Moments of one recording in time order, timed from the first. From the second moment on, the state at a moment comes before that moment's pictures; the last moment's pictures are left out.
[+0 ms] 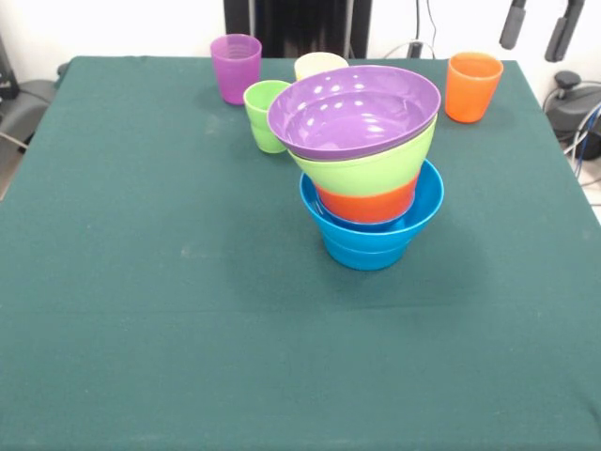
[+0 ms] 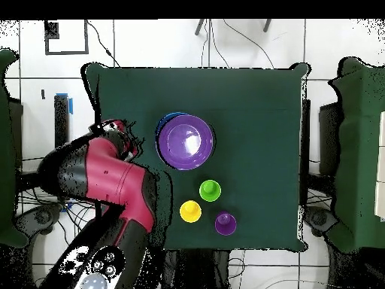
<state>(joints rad) 0.47 -0.59 -0.55 1.60 0.54 0.35 2.65</state>
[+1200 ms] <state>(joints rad) 0.51 -0.51 -0.45 1.79 0.66 0.18 2.66</state>
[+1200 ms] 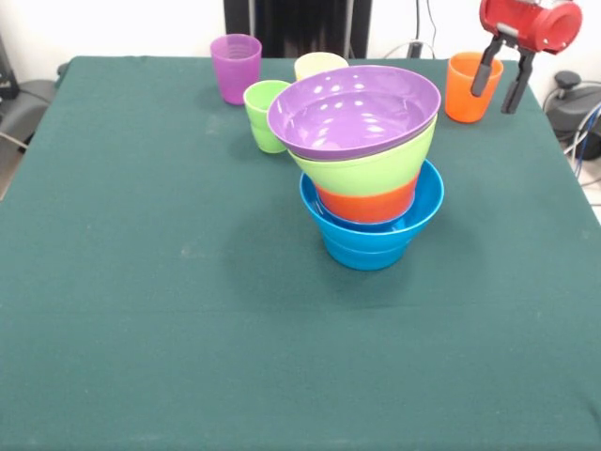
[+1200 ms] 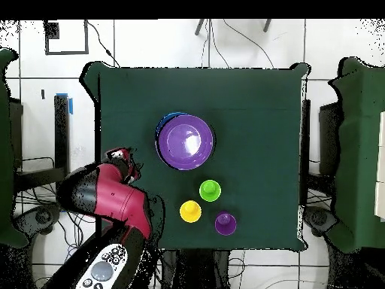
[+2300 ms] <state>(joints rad) 0.57 -0.50 -0.42 1.85 0.76 0.18 2.67</state>
